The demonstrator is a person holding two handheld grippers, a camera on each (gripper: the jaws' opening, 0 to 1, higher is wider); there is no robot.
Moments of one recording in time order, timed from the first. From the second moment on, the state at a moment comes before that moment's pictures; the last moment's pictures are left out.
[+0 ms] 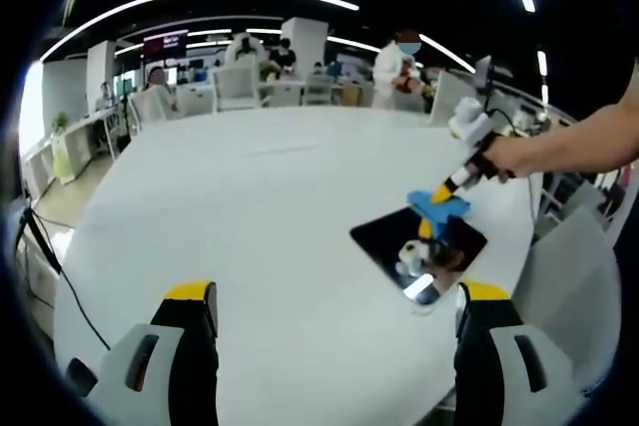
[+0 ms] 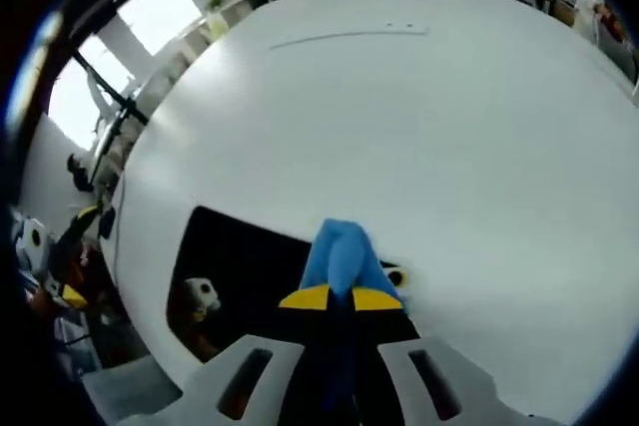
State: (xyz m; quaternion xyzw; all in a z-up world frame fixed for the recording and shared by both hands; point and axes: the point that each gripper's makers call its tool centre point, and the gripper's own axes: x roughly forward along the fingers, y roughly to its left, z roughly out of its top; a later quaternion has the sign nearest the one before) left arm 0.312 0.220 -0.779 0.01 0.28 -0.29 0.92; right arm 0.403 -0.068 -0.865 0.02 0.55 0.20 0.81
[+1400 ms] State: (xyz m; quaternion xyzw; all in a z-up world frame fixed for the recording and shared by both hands) left arm 0.312 0.231 -0.777 0.00 0.27 -0.28 0.92; right arm 0.406 0.080 -0.867 0.01 0.55 0.27 0.79
